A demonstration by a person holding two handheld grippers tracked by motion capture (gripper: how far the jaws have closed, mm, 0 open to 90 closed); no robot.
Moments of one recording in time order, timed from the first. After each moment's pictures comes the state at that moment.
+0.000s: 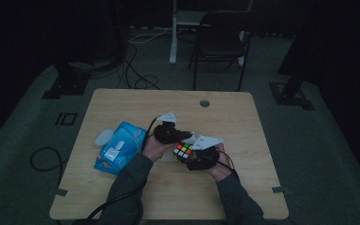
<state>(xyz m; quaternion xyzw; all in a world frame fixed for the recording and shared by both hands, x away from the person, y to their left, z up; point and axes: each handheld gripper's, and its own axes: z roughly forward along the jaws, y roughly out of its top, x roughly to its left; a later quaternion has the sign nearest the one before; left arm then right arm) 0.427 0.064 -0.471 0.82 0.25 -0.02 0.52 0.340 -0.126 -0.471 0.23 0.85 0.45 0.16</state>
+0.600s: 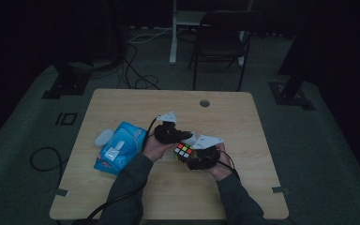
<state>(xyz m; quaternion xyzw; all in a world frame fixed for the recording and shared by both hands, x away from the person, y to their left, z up) 0.423 0.059 -0.465 0.82 0.24 -0.02 0.52 0.342 -0.128 -0.473 0.23 0.85 0.45 0.16</state>
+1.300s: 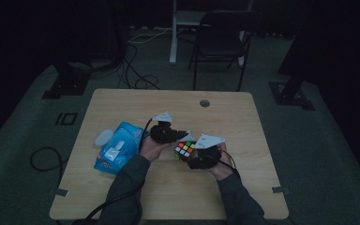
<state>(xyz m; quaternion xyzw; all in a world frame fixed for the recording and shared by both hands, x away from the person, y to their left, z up) 0.429 0.075 -0.475 0.81 0.27 -0.01 0.52 0.341 -0.131 -0.468 0.23 0.84 0.45 0.17</state>
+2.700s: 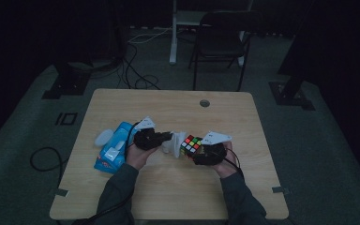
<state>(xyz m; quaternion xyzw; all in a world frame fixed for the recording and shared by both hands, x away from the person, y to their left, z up) 0.397 0.124 -0.475 0.79 0.31 0.07 0.53 0.349 -0.148 -0.470 0.27 0.83 0.46 0.18</state>
